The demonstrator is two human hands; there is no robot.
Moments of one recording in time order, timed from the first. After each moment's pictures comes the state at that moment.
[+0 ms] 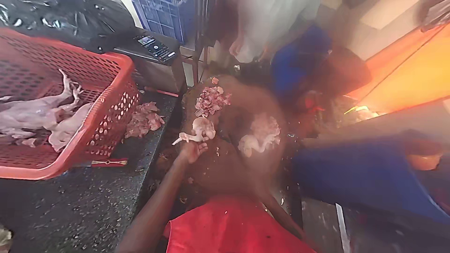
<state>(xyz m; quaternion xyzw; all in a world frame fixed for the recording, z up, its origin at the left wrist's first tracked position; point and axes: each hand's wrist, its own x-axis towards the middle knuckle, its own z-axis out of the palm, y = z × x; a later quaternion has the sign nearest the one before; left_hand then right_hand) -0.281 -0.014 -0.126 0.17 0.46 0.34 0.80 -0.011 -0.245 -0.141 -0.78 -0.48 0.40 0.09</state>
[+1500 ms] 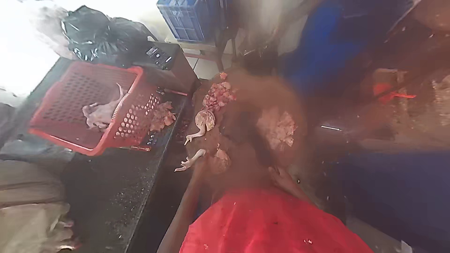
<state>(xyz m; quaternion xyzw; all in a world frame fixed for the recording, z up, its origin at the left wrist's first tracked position) -0.200 -0.128 -0.127 0.33 0.73 0.29 0.52 0.142 -0.231 -0.147 -0.69 -0.36 0.60 0.18</state>
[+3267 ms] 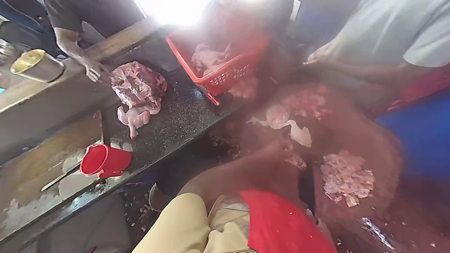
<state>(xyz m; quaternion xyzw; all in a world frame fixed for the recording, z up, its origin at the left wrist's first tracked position) -0.174 -0.102 -0.057 0.51 0.52 0.29 0.62 0.059 -0.236 0.028 -0.70 -0.58 0.43 -0.01</state>
